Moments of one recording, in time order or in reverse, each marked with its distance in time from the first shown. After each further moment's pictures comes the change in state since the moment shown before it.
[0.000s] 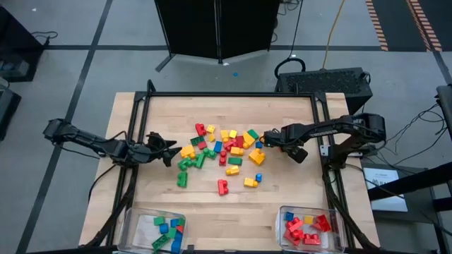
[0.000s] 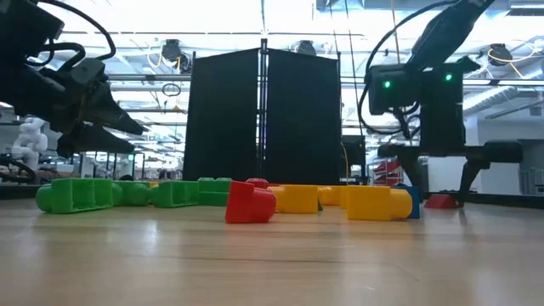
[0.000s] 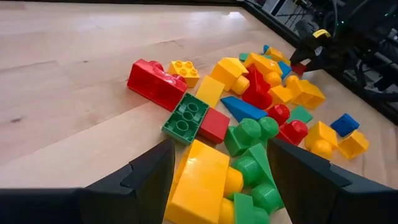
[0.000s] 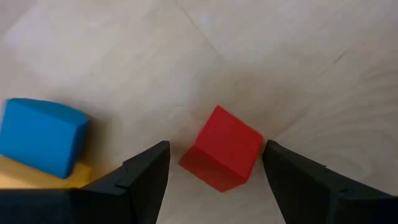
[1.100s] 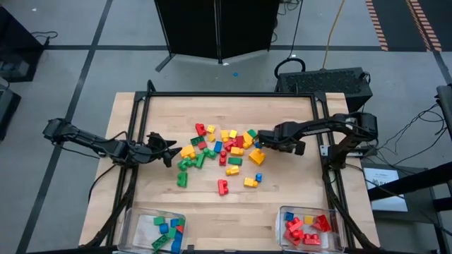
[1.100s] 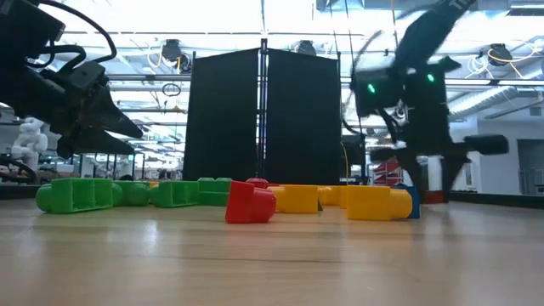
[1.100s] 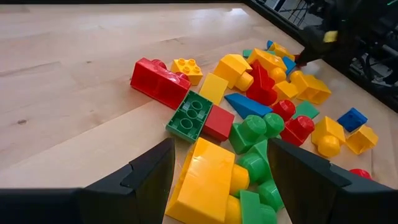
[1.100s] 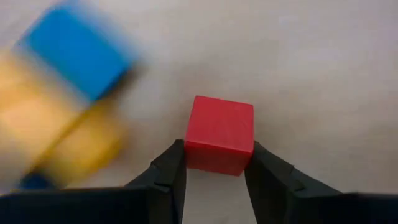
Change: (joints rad) left arm 0.000 0.021 0.000 0.000 -0.003 0.018; right arm 0.003 0.088 0.122 -0.068 -0.021 -0.457
